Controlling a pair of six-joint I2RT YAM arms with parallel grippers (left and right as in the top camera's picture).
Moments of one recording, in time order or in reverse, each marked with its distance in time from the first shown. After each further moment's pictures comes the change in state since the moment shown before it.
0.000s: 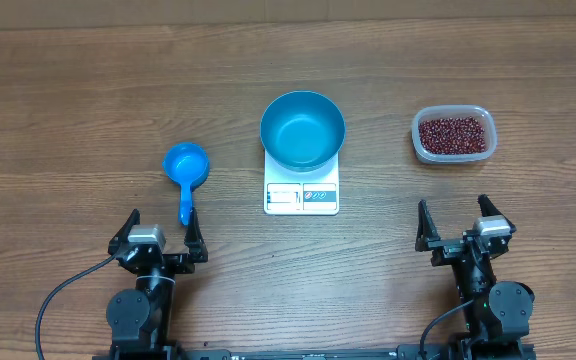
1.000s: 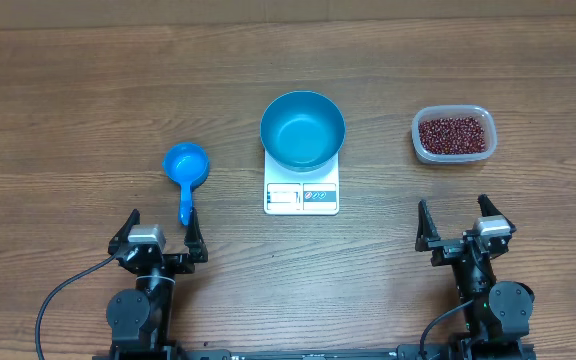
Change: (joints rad) left arm 0.000 0.000 0.000 0.000 0.000 0.000; right arm 0.000 0.000 0.000 0.000 0.000 0.000
